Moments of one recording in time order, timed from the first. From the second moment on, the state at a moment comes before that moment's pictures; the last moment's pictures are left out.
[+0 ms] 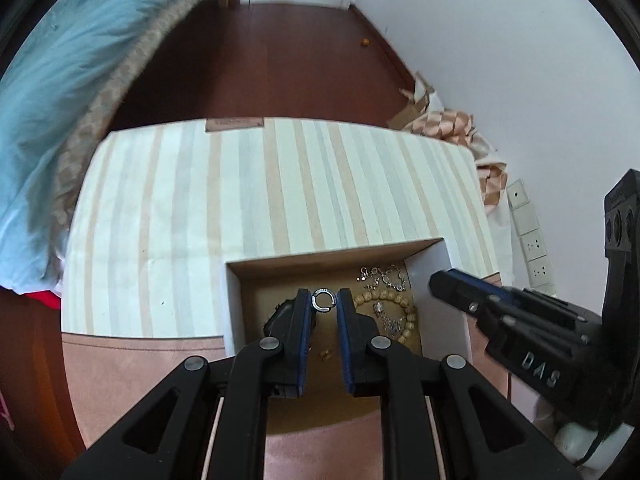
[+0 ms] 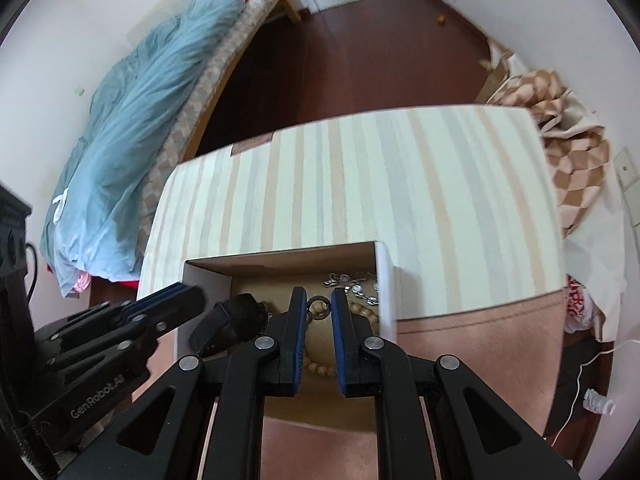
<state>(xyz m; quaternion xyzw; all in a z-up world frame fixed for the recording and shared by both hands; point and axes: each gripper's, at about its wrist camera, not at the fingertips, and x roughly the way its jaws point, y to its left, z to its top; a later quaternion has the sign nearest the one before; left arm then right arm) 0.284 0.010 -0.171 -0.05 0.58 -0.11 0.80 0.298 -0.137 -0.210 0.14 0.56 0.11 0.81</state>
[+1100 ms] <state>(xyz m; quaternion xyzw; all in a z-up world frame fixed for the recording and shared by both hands) 0.196 0.046 -0.153 0.00 0.54 0.03 0.84 0.211 -0.129 -0.184 -0.01 0.54 -0.02 0.84</state>
